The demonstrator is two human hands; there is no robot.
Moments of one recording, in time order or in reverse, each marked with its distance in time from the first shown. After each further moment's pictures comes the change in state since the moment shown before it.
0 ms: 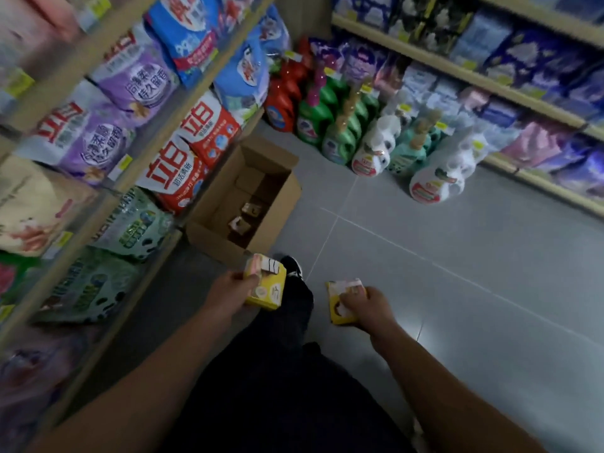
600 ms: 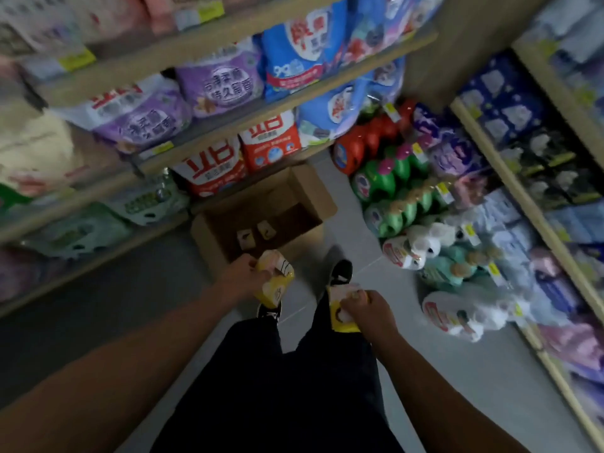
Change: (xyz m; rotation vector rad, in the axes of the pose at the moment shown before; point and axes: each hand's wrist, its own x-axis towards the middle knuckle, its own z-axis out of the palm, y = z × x) left_hand 0.151 0.180 -0.005 0.021 0.094 -0.103; right_hand 0.189 -0.277 0.014 -0.669 -0.200 -0.240
